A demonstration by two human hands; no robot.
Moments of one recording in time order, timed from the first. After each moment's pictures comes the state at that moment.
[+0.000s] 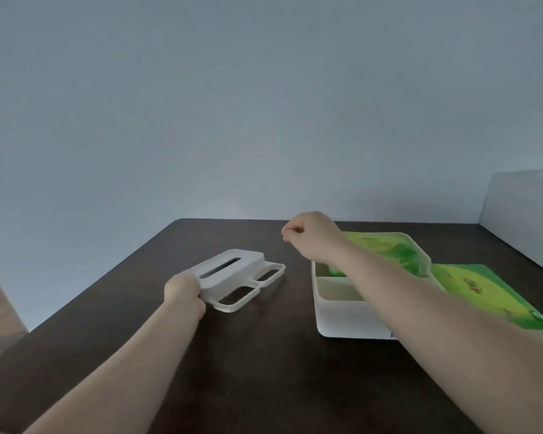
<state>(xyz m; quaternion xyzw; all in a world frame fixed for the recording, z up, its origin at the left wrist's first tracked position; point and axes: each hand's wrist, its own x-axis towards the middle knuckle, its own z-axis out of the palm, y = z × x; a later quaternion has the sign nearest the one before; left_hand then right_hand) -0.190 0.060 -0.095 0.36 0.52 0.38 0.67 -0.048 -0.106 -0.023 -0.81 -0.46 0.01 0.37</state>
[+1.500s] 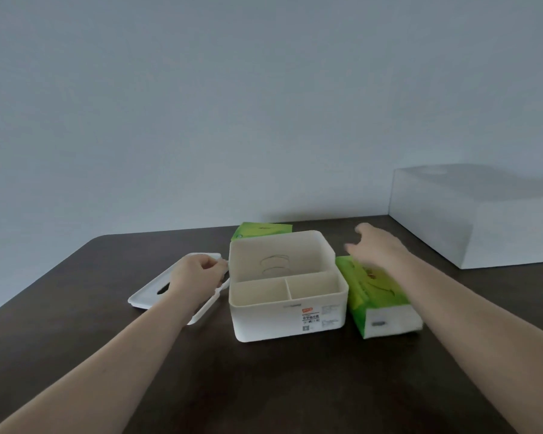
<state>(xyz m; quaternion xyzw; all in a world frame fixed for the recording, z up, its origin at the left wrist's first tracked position) -0.110 -0.042 -0.073 0.81 0.33 0.24 0.42 0.073 -0.283 -0.053 -0.97 -0.14 0.02 0.21</state>
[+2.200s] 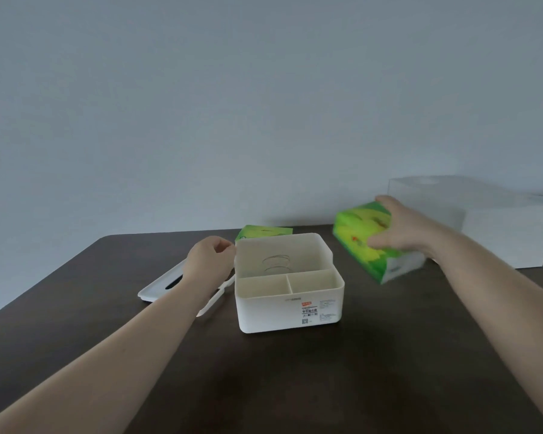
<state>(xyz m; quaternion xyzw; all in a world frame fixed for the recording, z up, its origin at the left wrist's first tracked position) -0.124 -0.075 -0.041 0.80 0.30 0.29 0.43 0.046 -0.337 0.002 -0.93 -0.23 -0.01 0.30</state>
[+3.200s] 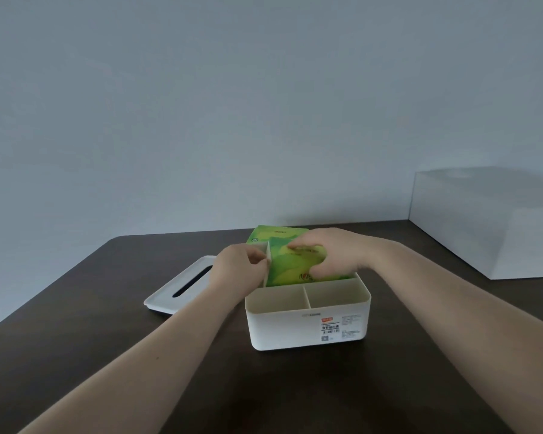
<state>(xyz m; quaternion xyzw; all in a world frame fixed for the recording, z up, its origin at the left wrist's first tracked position) -0.087 -0.074 -0.052 0.88 0.27 0.24 0.31 0.041 -0.222 -0.024 -0.85 -0.52 0.06 0.11</state>
